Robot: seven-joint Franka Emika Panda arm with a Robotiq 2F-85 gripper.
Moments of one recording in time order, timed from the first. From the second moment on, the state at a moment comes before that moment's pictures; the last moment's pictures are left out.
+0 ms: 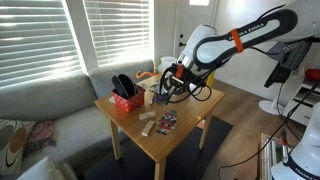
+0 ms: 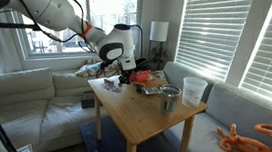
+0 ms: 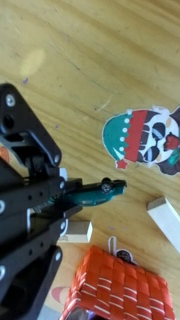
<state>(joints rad) 0.06 -0.04 0.05 -2.19 0.34 2.51 1.08</state>
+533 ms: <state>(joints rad) 0.06 0.07 0.05 -2.08 0.33 2.55 1.24</state>
